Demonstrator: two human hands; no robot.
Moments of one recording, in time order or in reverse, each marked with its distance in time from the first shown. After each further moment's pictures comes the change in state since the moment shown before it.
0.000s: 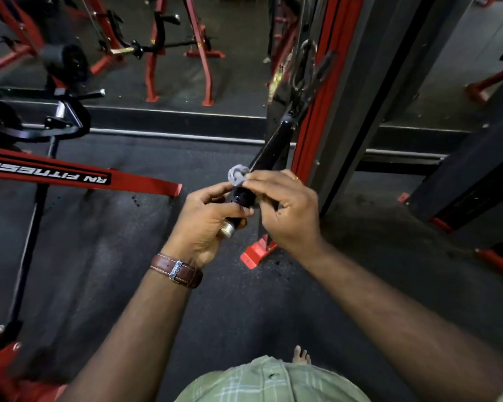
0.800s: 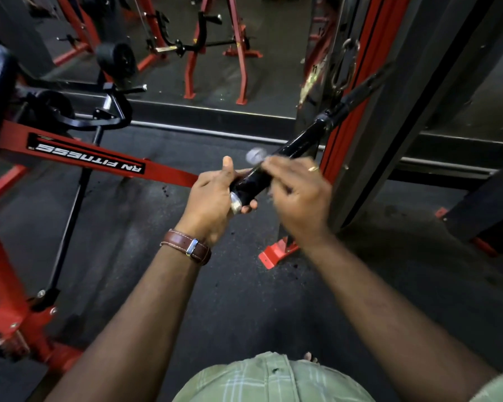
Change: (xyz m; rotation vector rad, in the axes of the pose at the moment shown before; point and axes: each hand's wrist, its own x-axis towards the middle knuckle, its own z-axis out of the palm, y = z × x) left_hand 0.004 0.018 0.002 0.083 0.148 0.098; right_hand 0.015 0.017 0.020 -0.023 0.124 -0.033
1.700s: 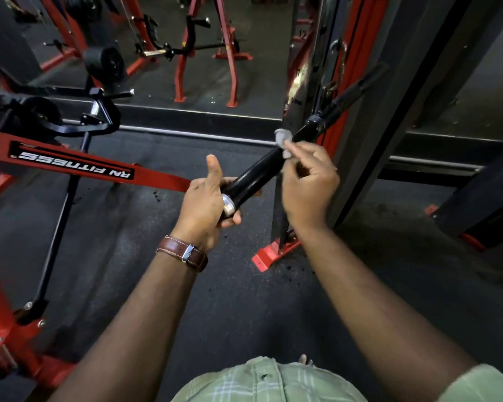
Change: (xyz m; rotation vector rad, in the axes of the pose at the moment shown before) left_hand -0.001 0.000 0.017 0.101 0.015 -0.032; right_hand 0.019 0.028 -0.002 0.158 0.299 0.388
